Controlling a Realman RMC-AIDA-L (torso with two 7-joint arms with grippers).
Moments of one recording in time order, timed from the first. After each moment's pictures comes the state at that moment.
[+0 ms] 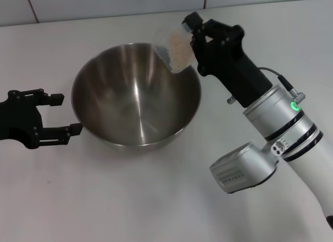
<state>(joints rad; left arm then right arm) -0.29 -2.07 1.02 1.25 1.99 1.54 -1.64 0.52 2.09 0.23 0.39 -2.01 -1.45 -1.45</state>
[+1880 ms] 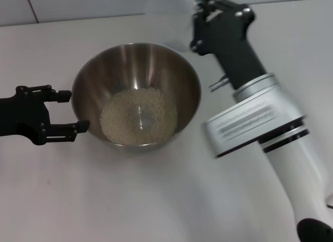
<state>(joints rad) -0.31 -2.07 1.04 1.25 2.00 1.54 -1.65 0.39 2.08 0.48 0.80 -1.98 -1.25 -1.06</state>
